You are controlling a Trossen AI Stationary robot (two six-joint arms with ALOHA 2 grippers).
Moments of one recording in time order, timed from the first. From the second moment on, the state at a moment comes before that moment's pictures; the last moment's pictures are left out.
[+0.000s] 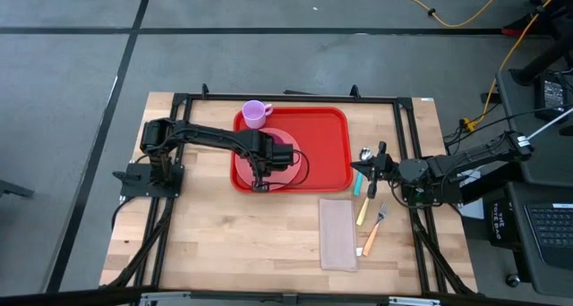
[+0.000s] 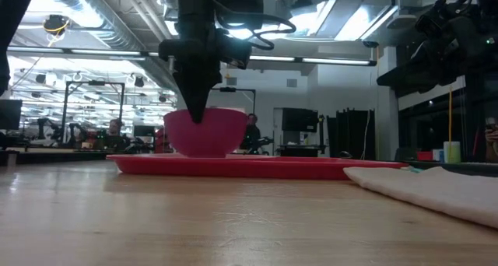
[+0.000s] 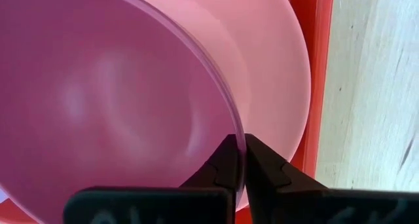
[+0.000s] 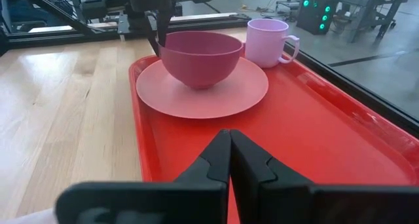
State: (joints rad) left arm 0.05 1.86 1.46 -1.07 -0.09 0.04; right arm 0.26 0.53 0.15 0.09 0.56 0.18
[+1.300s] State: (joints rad) left arm 0.05 1.89 1.46 -1.08 -0.11 0.06; right arm 0.26 0.53 0.15 0.09 0.55 0.18
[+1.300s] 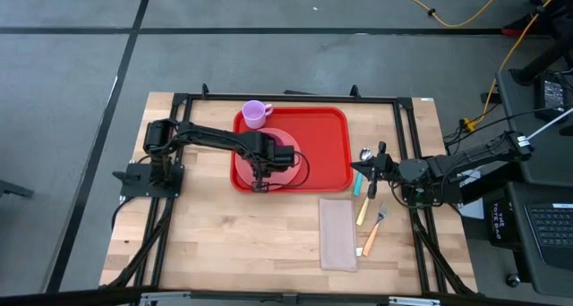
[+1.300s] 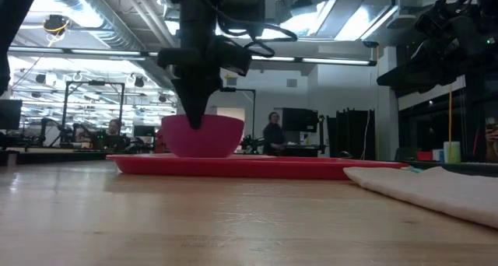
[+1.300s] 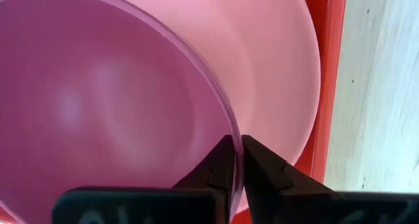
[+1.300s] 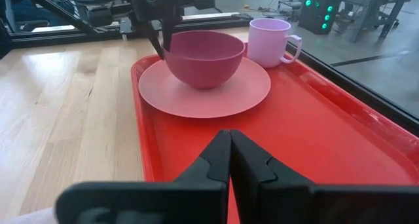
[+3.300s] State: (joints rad) left arm 0.05 1.87 1.51 -1.13 -0.10 0.05; right arm 0.26 0.53 0.15 0.09 0.55 0.18
